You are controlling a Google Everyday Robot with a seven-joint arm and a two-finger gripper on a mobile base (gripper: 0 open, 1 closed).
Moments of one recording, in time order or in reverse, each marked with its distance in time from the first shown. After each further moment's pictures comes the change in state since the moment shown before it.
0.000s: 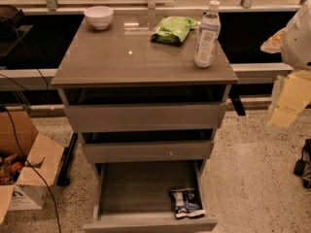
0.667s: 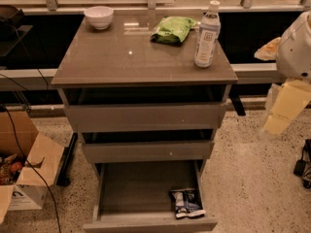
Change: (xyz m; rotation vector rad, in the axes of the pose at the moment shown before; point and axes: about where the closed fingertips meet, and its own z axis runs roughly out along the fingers) arm -0.005 0.005 0.017 -0.015 -0.061 -0.012
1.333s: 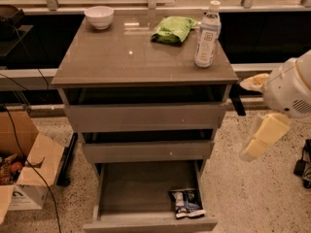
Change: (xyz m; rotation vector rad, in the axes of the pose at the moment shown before) arm 0.007 0.021 0.065 -0.081 -0.208 0.064
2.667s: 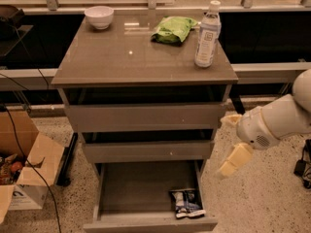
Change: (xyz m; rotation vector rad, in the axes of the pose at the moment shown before) arm 0.050 0.000 0.131 -0.136 -0.146 0.146
